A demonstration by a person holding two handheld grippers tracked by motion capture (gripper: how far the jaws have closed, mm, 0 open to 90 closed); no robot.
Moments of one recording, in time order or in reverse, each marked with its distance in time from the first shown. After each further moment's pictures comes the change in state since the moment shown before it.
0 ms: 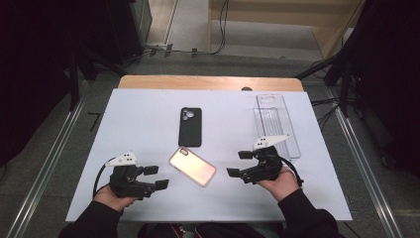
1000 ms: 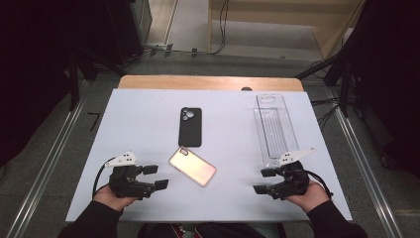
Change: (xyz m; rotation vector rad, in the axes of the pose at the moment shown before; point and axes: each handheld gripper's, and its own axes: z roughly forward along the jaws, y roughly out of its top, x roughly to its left) left arm 0.000 0.000 -0.001 -0.010 0.002 0.012; right arm -0.022 -0.057 -0.046 0.123 0.037 0.021
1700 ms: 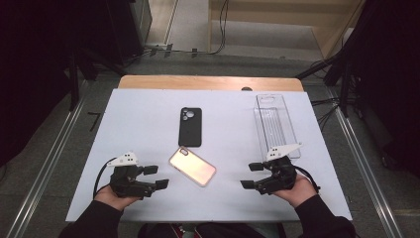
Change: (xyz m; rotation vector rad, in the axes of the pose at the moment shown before) left arm 0.002 -0.002 0.003 0.015 0.019 -0.008; right arm 0.014 0.025 0.017 -0.034 0.011 -0.053
